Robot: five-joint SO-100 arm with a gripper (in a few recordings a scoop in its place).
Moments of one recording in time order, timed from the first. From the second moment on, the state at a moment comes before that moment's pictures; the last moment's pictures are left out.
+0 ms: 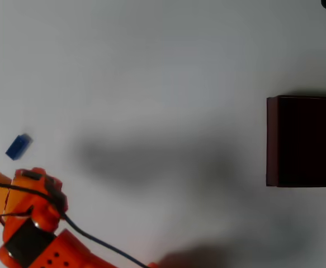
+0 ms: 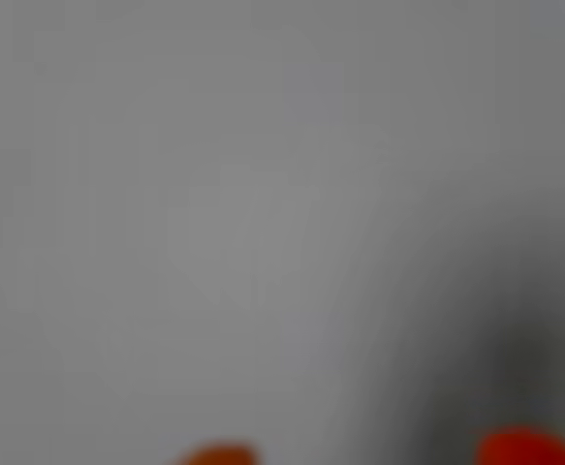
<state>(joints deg) -46.8 108.9 104.6 75.7 67.8</state>
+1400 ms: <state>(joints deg) -54.8 69.3 66.6 81.7 178.0</state>
